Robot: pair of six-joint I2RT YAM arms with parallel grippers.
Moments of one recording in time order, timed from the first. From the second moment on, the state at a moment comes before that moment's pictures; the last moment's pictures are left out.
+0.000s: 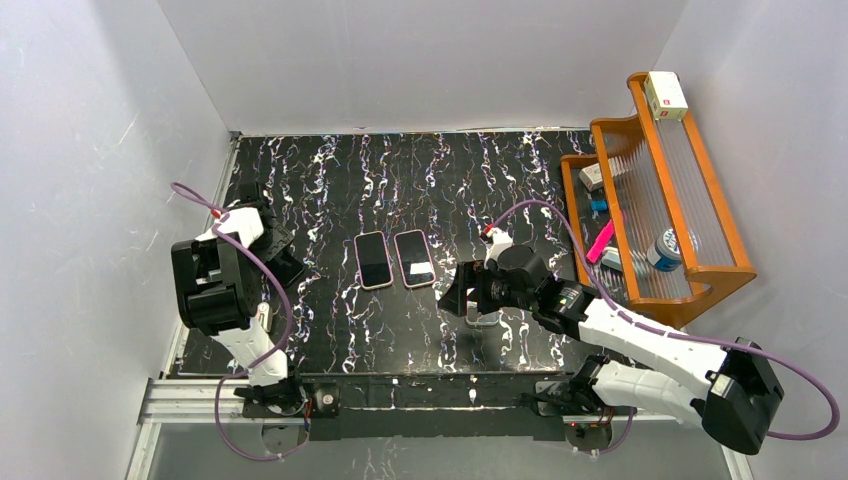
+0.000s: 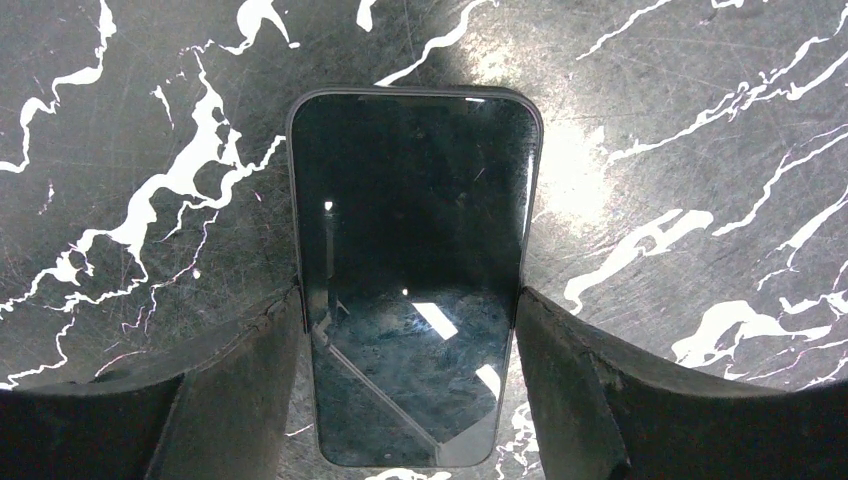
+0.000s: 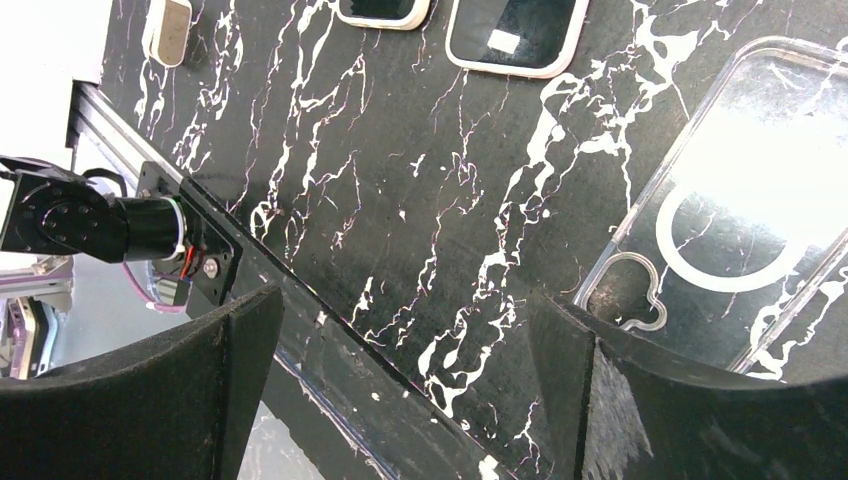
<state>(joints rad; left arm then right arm) 0.20 1.74 1.06 -0.56 -0.28 -0.67 0.90 1.00 0.61 -0.19 -0.11 0.68</state>
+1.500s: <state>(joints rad) -0.18 1.36 1.06 -0.81 0.13 -0.49 0.78 1.01 0.68 -0.37 0.12 0.66</state>
